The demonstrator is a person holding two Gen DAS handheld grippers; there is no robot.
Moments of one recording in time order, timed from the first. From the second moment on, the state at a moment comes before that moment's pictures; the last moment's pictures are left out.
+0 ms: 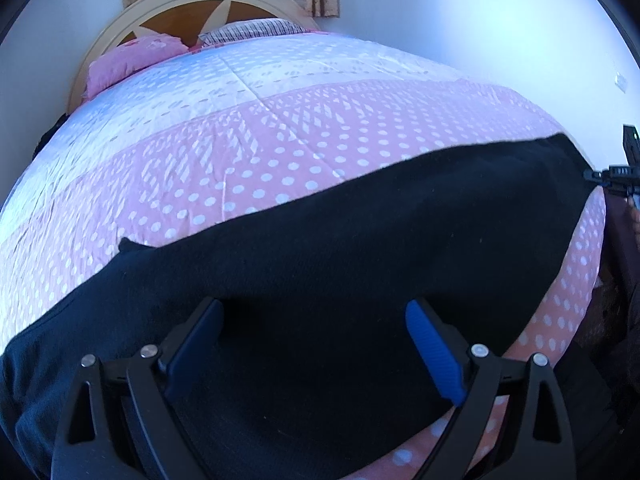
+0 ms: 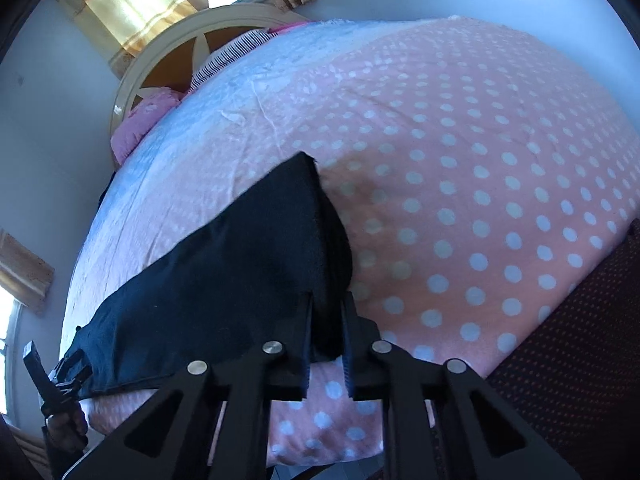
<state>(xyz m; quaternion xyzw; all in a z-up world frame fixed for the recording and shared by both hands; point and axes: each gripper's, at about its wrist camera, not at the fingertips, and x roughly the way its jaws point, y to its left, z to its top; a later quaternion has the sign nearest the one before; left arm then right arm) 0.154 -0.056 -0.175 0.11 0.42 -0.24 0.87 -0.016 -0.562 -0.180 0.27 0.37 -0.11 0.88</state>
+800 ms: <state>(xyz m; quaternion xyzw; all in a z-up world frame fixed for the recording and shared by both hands) 0.153 -0.052 -0.158 -0.05 0.41 -0.35 0.84 0.057 -0.221 -0.175 -0.19 0.36 0.01 0.91</state>
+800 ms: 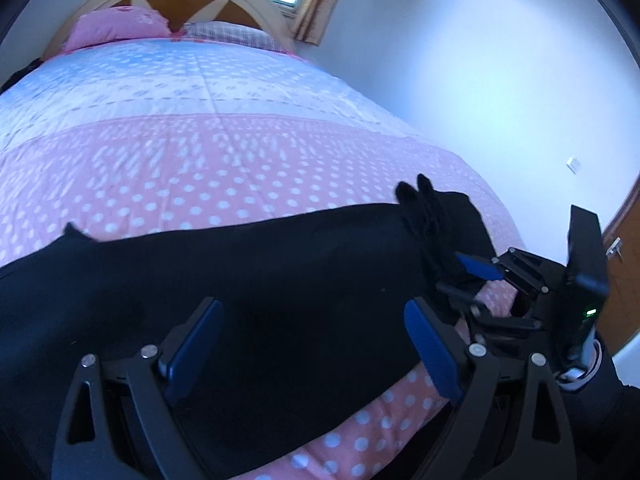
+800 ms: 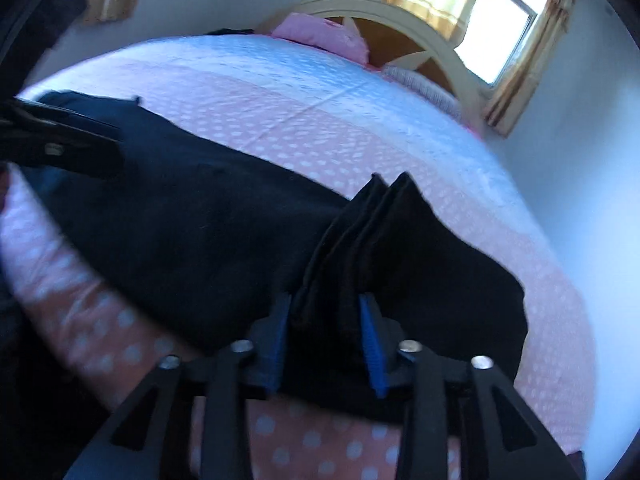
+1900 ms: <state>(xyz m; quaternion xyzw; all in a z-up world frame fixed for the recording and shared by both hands) 0.154 -0.081 -0.116 -0.07 0.43 -0.39 0.81 -0.006 -0.358 -0.125 0.06 0.23 -0.08 0.97</state>
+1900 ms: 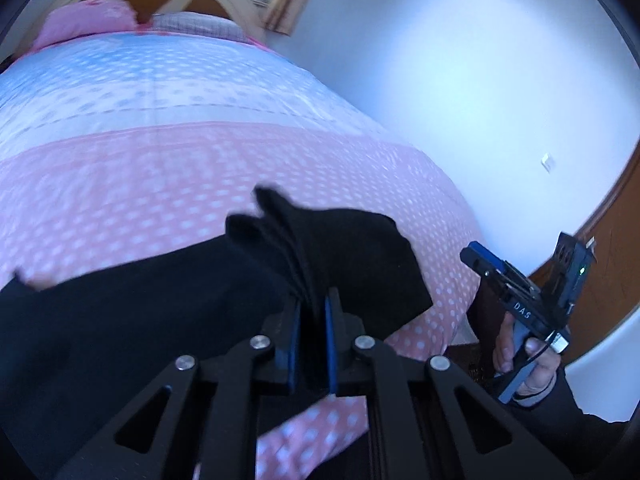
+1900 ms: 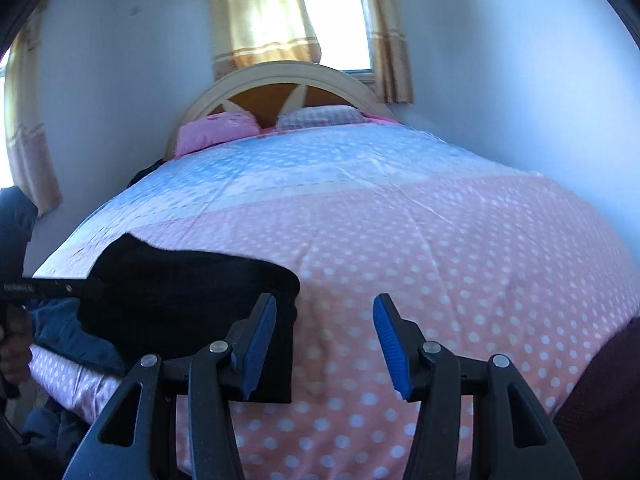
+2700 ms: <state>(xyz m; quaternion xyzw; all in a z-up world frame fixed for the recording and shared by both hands) 0.159 -0.011 -0.120 -0.12 0.41 -0.35 0.83 0.014 -0.259 -0.157 -0.06 0.28 0.04 0.96</state>
